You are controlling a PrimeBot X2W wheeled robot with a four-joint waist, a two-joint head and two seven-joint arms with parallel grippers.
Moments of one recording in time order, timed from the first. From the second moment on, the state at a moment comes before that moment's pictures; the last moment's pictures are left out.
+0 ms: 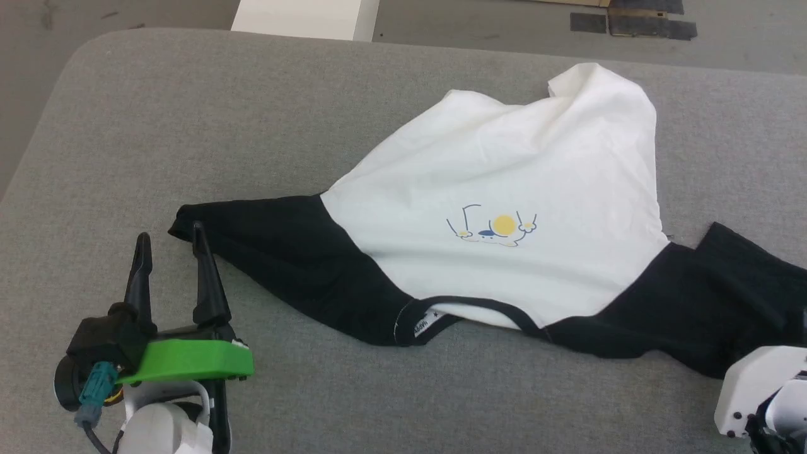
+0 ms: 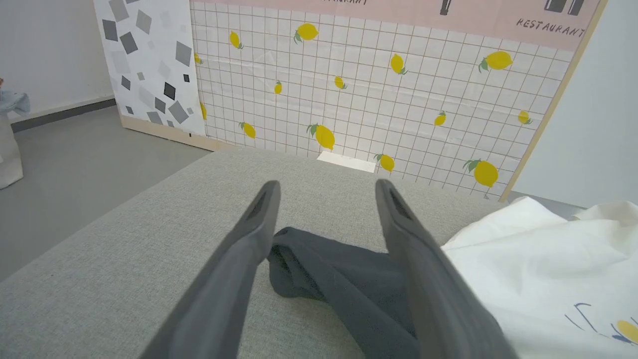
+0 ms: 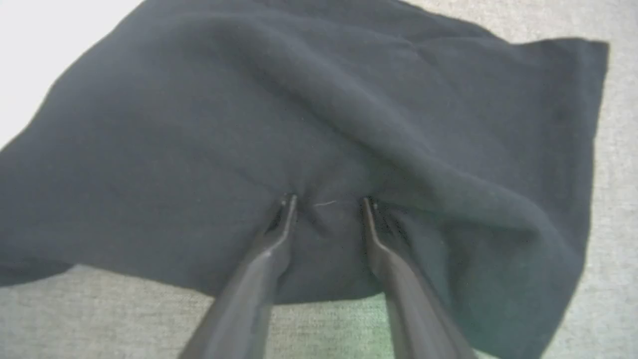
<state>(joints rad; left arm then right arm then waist) -0.08 0.06 0.05 -0.04 -0.22 0.04 -0.26 -0.03 -0.06 -0.35 0.12 0.03 0.13 0.49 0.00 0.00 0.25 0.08</state>
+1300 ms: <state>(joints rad) 0.00 0.09 -0.22 0.15 -0.42 -0.05 0.25 0.03 -0.05 -0.35 -0.07 0.13 0.13 0.21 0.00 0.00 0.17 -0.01</state>
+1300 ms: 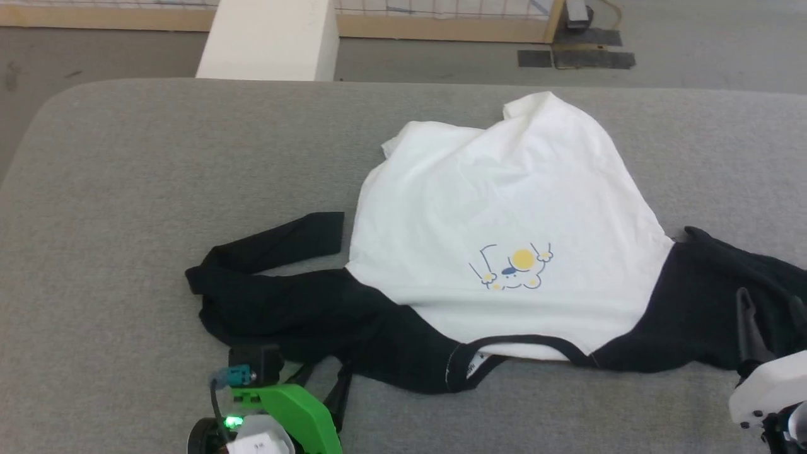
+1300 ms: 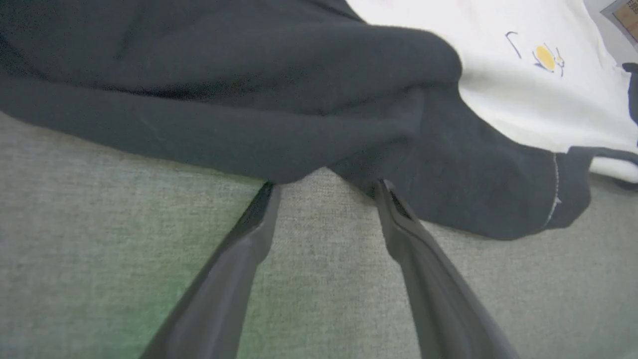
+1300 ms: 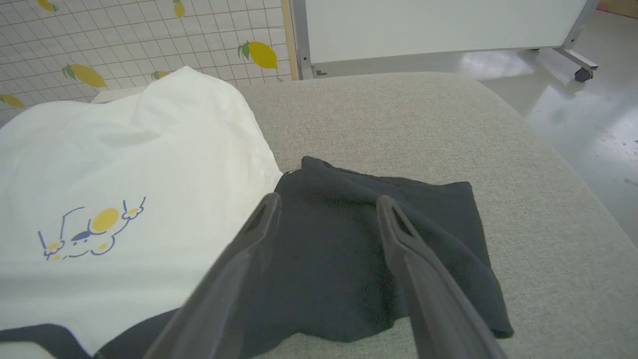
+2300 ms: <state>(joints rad) -0.01 0.13 -0.11 0.09 -0.48 0.06 0.27 0.11 -0.05 -0.25 -0.08 0.20 0.13 0.40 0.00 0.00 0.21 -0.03</state>
